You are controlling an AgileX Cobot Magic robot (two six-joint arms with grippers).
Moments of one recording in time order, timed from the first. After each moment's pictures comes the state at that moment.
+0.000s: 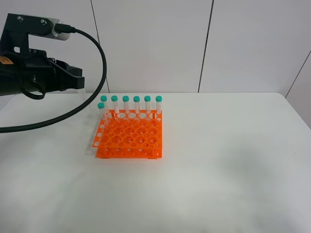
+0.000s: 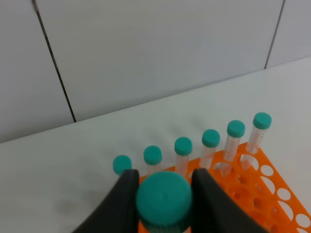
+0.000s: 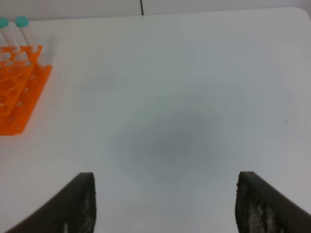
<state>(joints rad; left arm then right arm) -0.29 1.25 -0.81 -0.35 0.00 0.41 -0.05 -0.01 -0.49 0.06 1.03 0.02</state>
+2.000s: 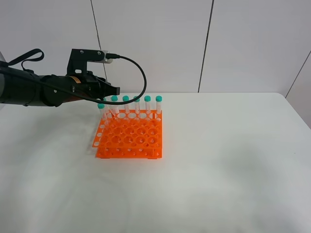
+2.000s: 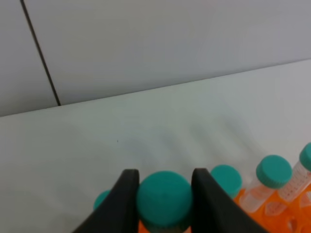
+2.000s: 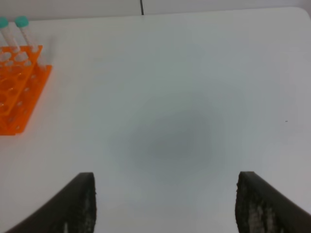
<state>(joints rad) -0.30 1.80 -1.03 -0.19 -0.26 0.16 -0.05 -0.01 -0.49 0.06 1.03 0.02</state>
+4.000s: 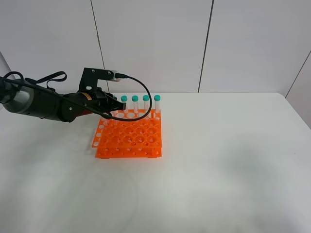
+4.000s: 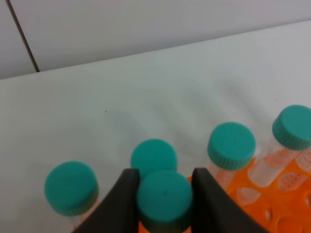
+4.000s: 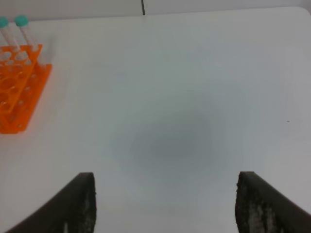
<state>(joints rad) -0.30 1.96 -1.03 -0.12 -0.37 0.10 -0.05 -0.01 -0.49 0.07 1.03 0.02</state>
